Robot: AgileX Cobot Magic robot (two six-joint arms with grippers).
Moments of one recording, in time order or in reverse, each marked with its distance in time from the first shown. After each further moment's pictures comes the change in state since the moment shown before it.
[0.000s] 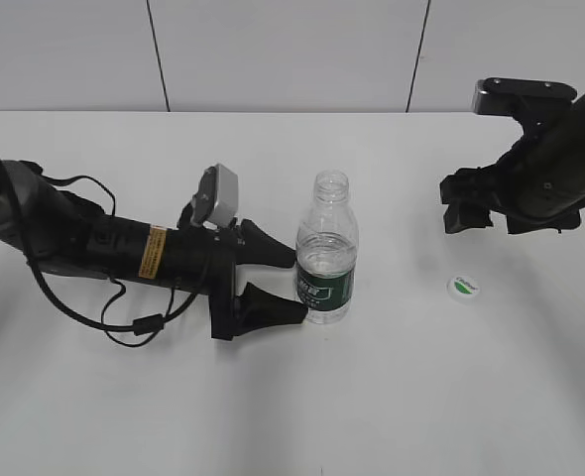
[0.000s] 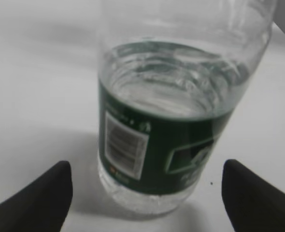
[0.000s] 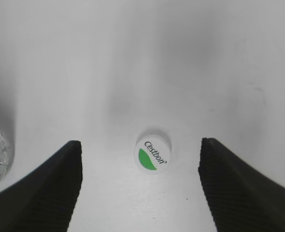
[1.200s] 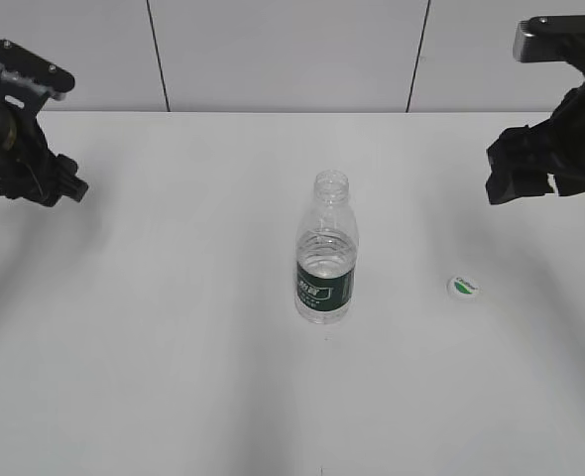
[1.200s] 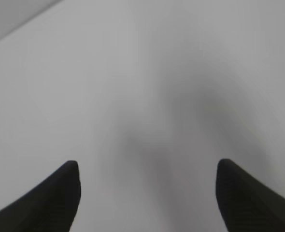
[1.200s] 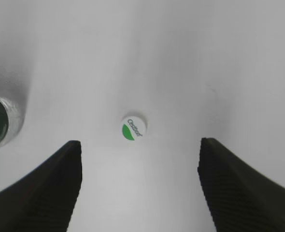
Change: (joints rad) left arm 0.129 -0.443 0.001 -0.407 1.485 -0.063; right arm 0.000 -0.193 -0.029 -0.043 0.187 -0.080
